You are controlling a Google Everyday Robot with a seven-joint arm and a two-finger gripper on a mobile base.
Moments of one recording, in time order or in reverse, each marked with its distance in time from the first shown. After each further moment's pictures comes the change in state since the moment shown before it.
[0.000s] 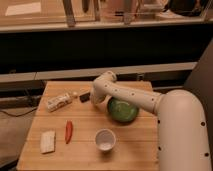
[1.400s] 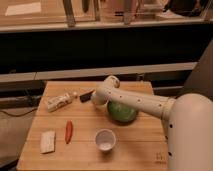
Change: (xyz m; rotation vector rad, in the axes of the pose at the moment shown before) arm -0.005 0.003 -0.011 0.097 0.083 0.088
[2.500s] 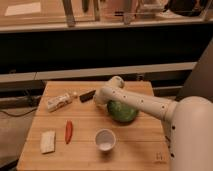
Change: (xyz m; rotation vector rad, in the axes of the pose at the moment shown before) arm 0.018 0.004 0.004 0.032 -0.042 0.065
